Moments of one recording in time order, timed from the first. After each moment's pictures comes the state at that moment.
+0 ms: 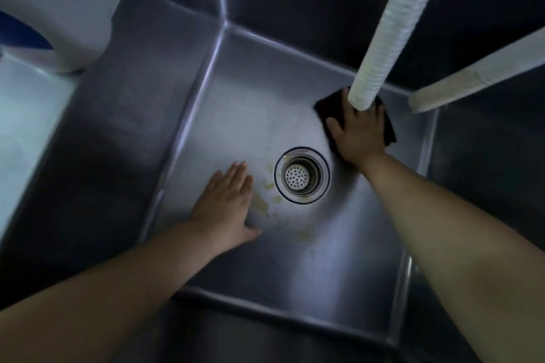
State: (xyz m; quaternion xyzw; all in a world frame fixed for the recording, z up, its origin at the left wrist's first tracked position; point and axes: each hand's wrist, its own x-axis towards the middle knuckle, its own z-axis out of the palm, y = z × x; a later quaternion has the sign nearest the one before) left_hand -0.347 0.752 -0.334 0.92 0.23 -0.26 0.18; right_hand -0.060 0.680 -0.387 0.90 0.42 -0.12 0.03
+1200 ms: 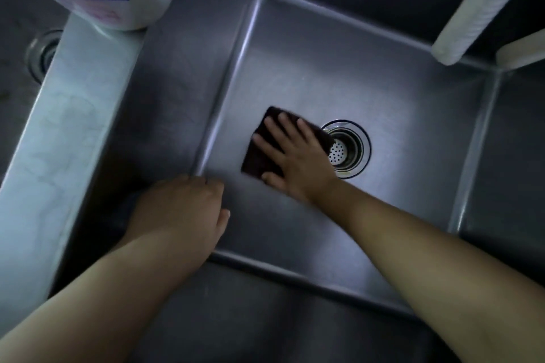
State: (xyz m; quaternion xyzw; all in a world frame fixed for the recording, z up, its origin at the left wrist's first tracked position) left_hand -0.428 0.773 -0.239 0.90 0.34 -0.26 0.11; right_hand -0.240 0.695 -0.397 0.70 0.71 -0.10 0.04
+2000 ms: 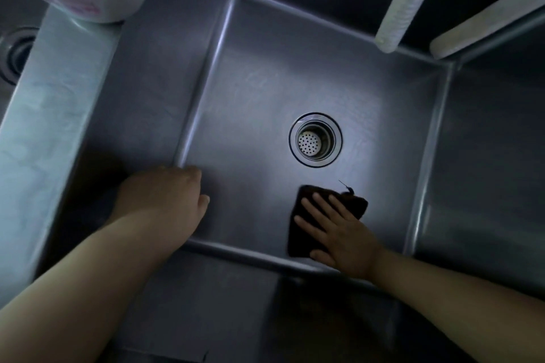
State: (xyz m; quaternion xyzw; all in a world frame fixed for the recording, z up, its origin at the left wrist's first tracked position) left_hand -0.428 0.773 -0.244 0.89 0.34 -0.29 0.08; right_hand -0.237 0.511 -0.377 0.64 0.75 -0.15 0.08
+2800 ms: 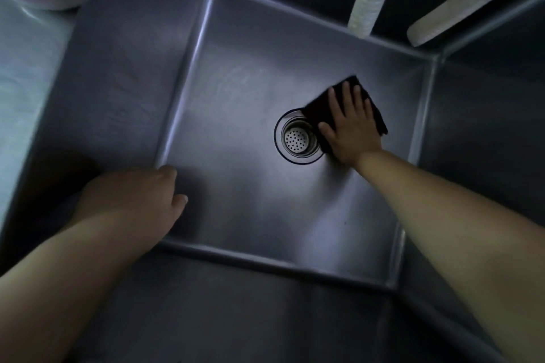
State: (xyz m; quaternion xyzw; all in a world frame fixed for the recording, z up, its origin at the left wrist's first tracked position) left_hand -0.434 0.777 -0.250 0.90 0.31 -0.30 0.07; right_hand -0.117 0.624 -0.385 0.87 0.48 -0.14 0.06
